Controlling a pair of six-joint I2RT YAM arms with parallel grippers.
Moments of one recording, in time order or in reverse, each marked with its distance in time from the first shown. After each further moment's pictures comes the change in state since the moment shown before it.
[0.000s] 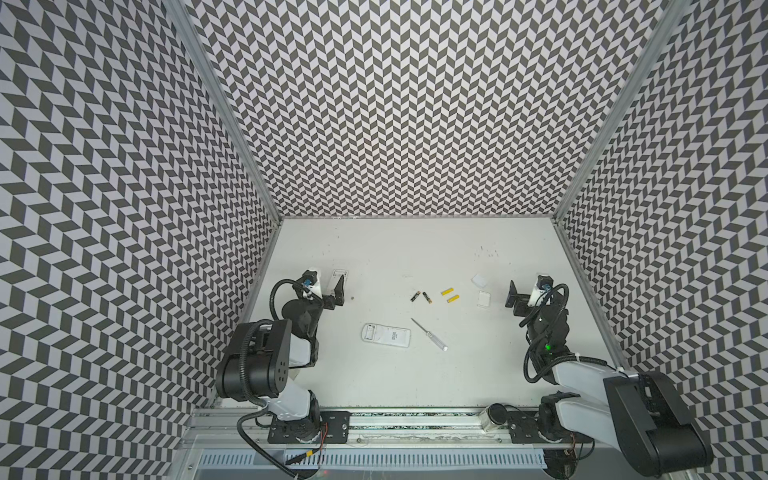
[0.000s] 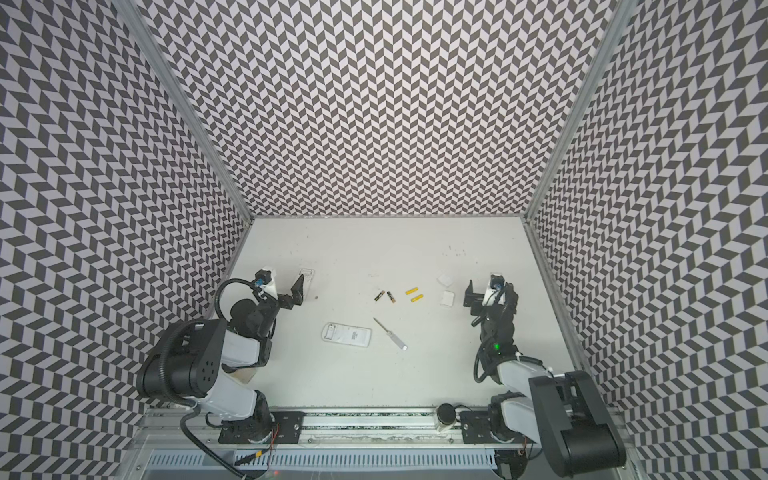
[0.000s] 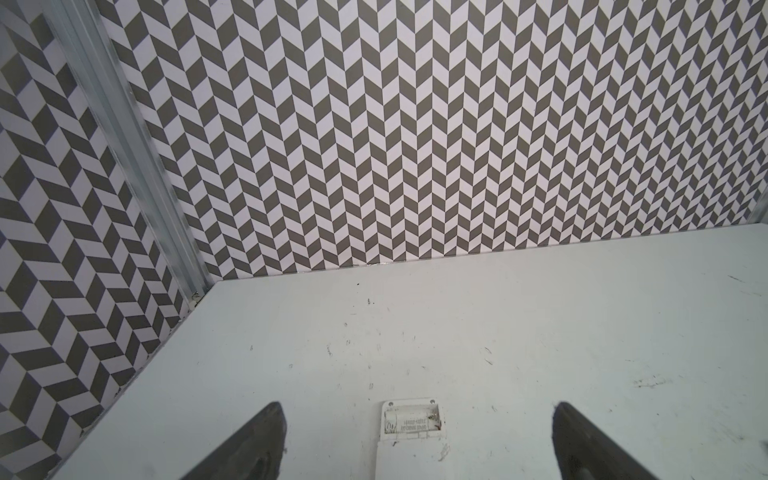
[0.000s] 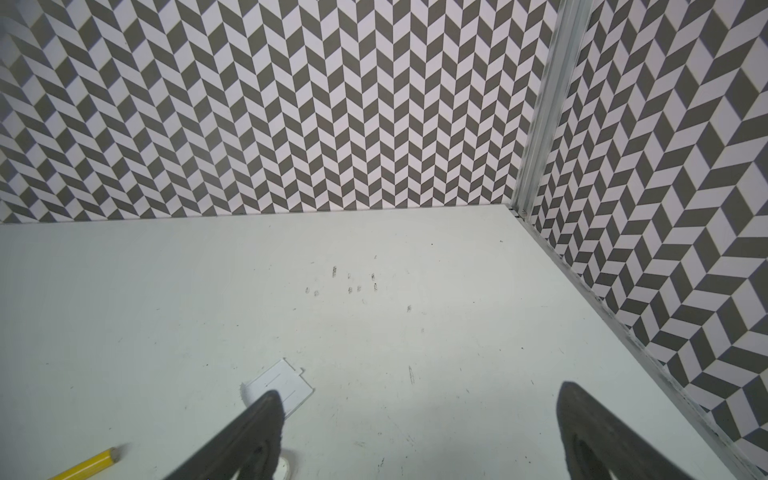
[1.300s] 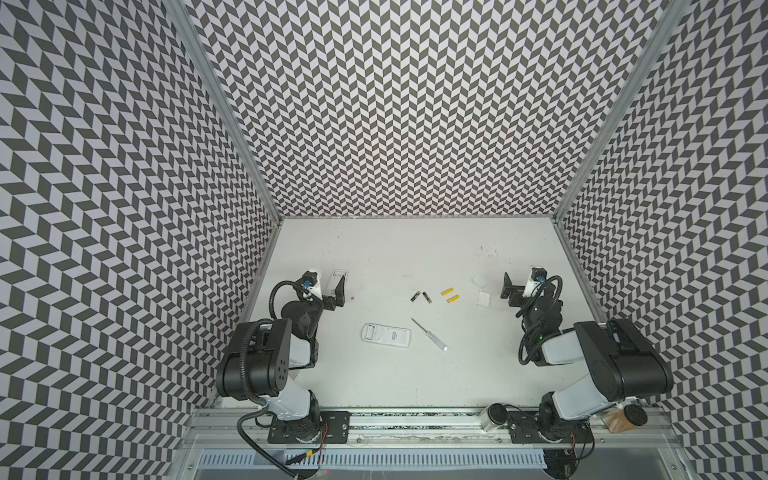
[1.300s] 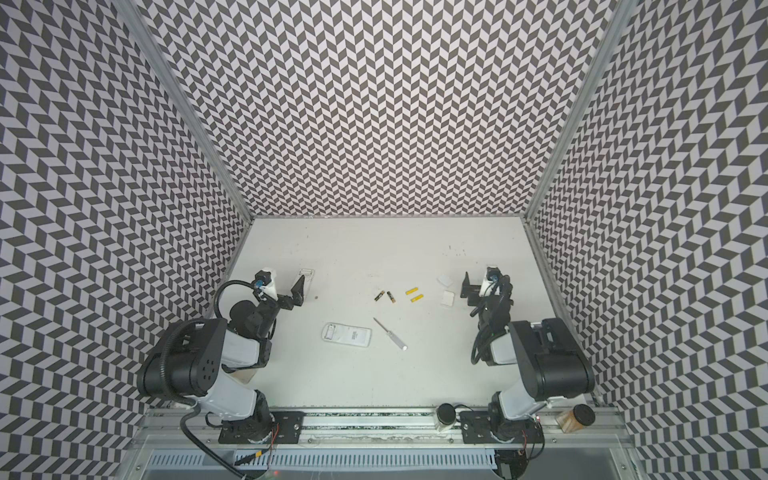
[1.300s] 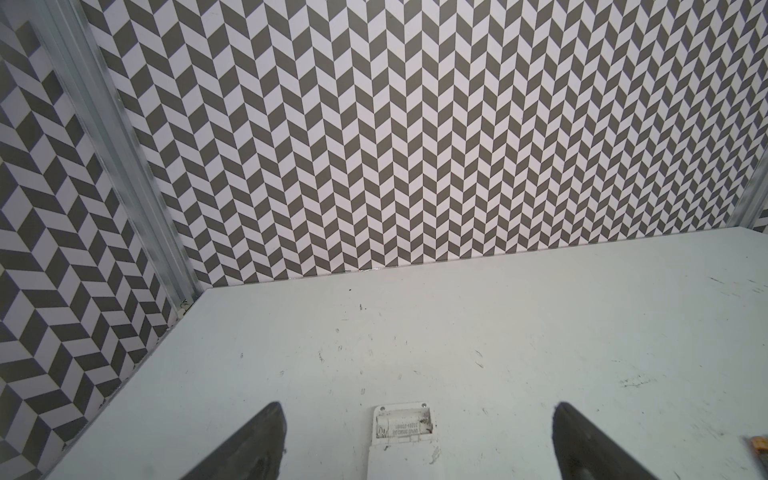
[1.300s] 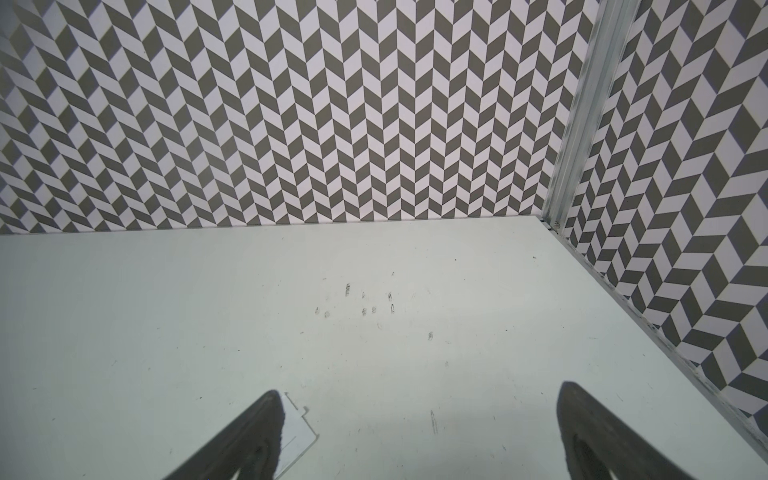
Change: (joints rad) left arm 0.005 0.007 -0.006 0.026 0.025 -0.006; right arm -0.072 0.338 0.084 0.303 -0.138 0.007
